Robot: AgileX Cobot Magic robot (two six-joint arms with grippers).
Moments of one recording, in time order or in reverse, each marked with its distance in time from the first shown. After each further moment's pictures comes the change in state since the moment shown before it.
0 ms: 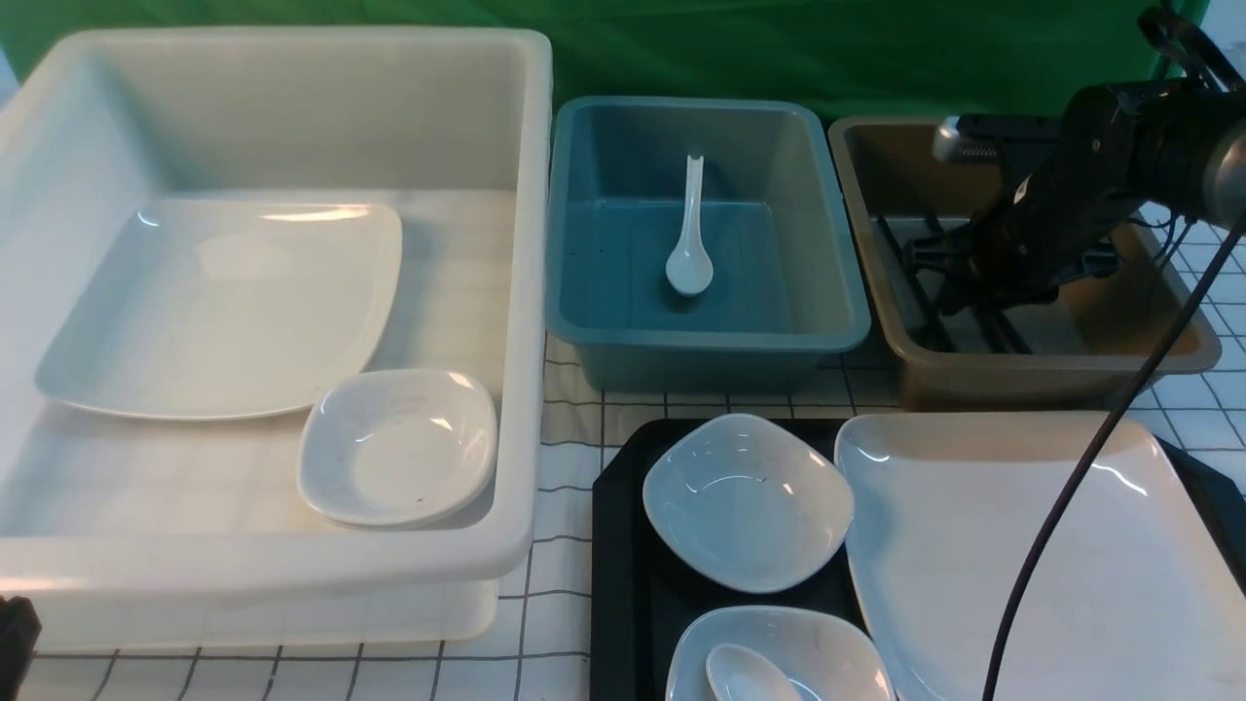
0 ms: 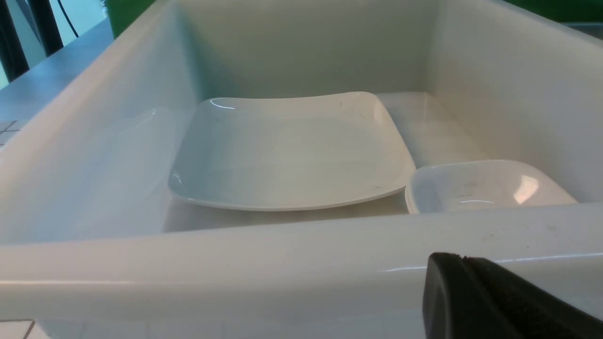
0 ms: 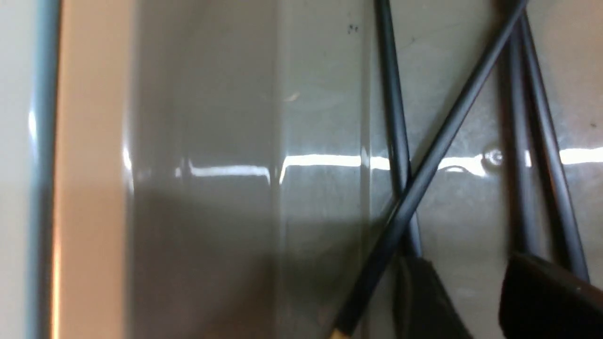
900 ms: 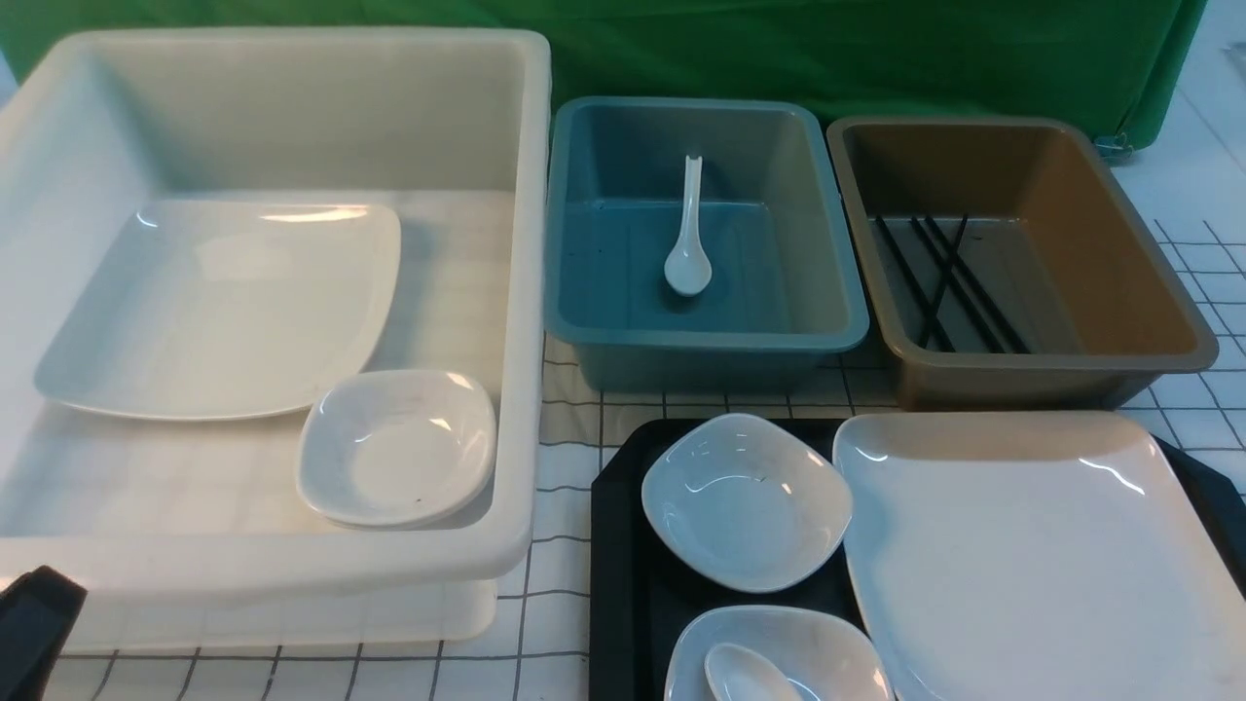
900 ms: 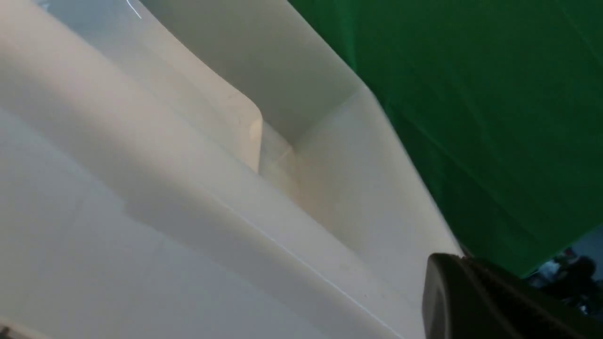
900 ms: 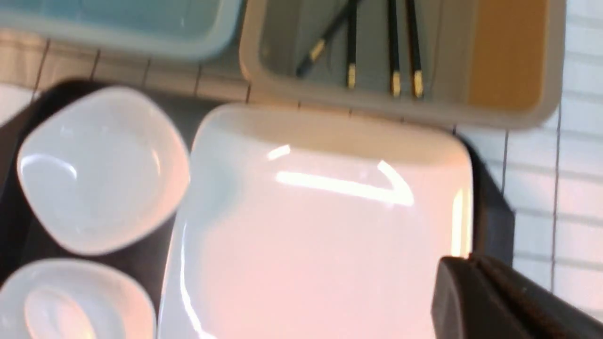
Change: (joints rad) right arm 0.000 -1.047 0.566 0.011 0.307 -0.156; left arm 0.000 0.000 0.000 -0.703 -0.046 -0.166
